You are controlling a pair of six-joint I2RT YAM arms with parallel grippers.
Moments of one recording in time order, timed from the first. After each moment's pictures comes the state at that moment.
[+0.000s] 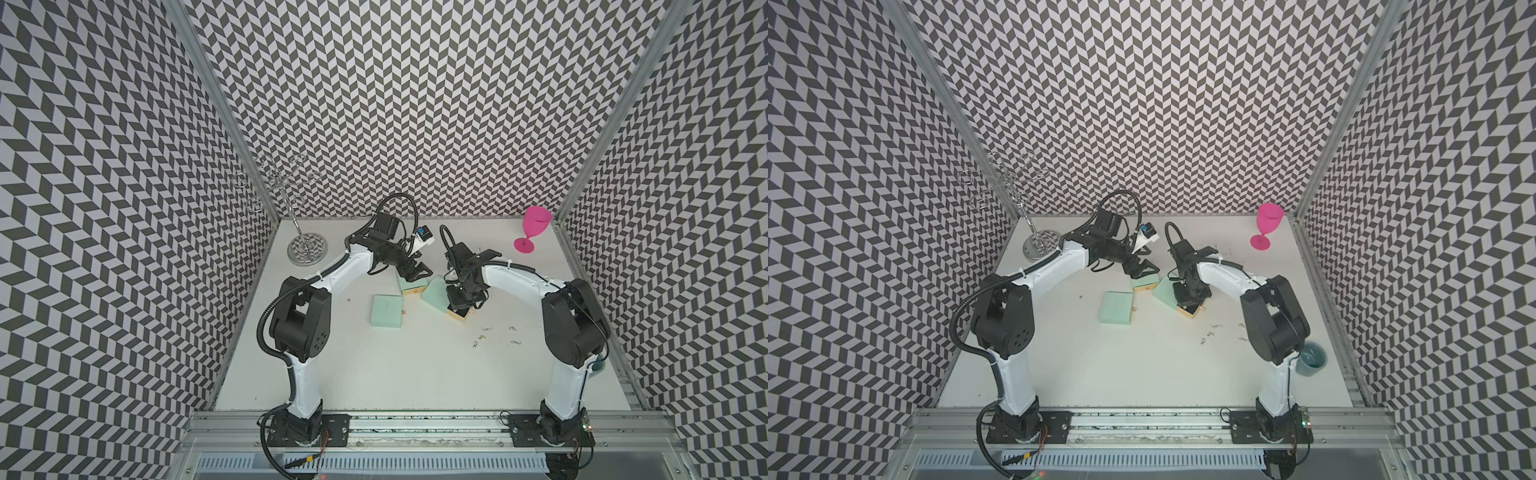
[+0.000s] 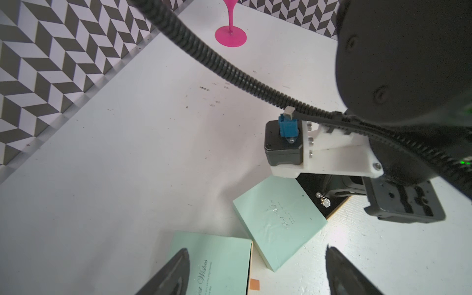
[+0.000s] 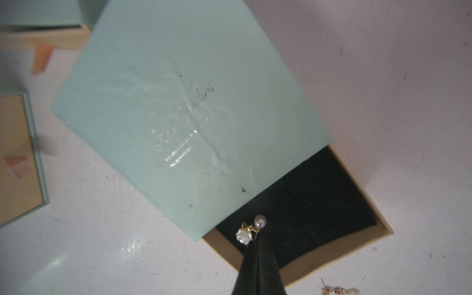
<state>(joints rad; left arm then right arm) -0.46 1.94 1.57 -0.50 0.64 0.50 0.51 1.90 1.40 -0.91 -0.07 0.24</state>
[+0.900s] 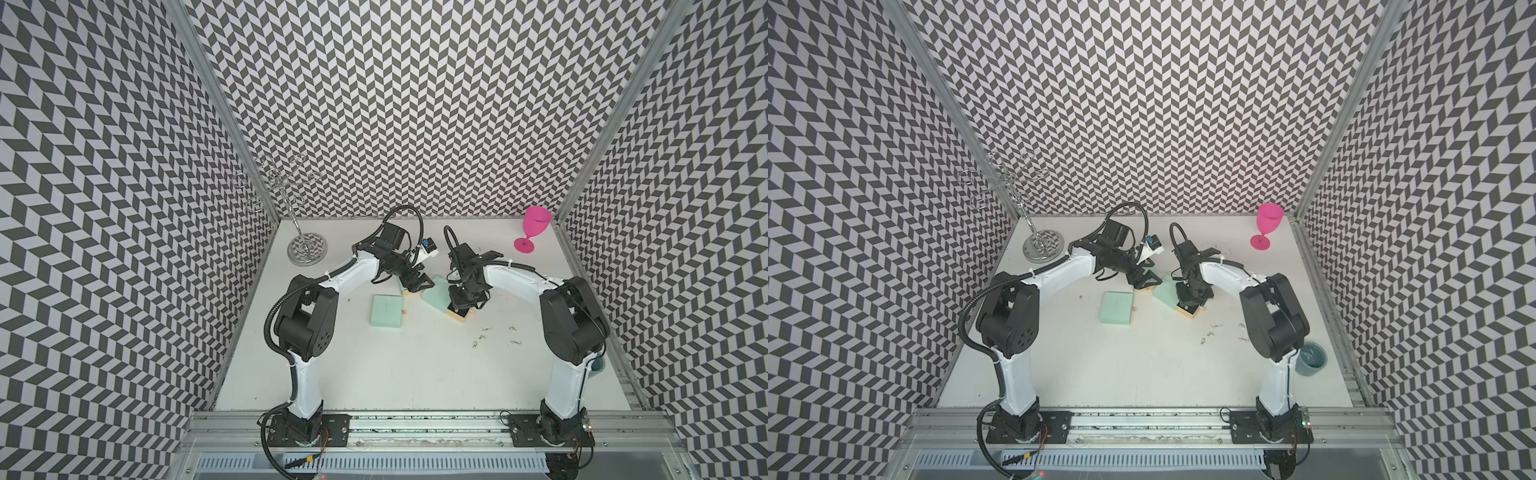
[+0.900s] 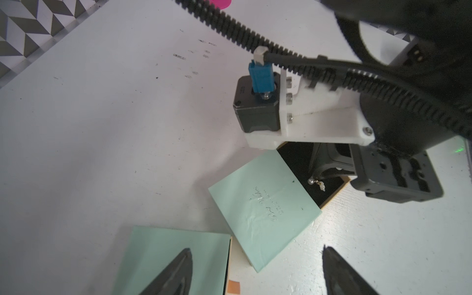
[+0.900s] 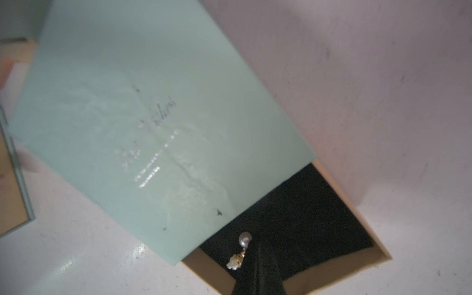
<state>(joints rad) -0.49 1.96 1.51 -0.47 0.62 0.51 0.48 1.92 1.37 -0.87 -0.08 0.25</state>
